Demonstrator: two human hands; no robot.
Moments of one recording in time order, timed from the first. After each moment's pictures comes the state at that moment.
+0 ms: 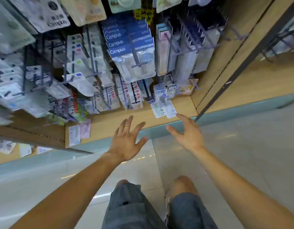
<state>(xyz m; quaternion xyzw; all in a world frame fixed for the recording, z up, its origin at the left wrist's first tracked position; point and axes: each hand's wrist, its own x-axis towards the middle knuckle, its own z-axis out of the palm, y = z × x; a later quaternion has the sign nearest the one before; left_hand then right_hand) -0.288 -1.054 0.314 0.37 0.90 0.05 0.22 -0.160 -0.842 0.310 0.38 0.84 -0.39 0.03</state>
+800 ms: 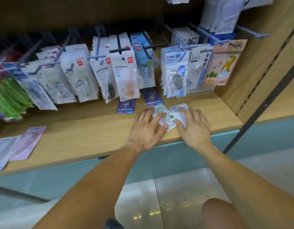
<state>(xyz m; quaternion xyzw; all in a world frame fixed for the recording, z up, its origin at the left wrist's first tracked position) -0.419 -0.915 -0.063 0.45 0.88 0.14 -0.04 -0.312 -0.738 -0.081 0.28 0.93 -0.14 -0.18</state>
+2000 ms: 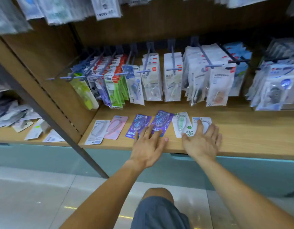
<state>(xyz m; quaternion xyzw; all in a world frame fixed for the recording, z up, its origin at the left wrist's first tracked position) -0.446 -1.148 -0.048 0.24 0.96 0.15 0.04 -0.403 -0.958 -0.060 0.34 0.92 -0.20 -0.08</state>
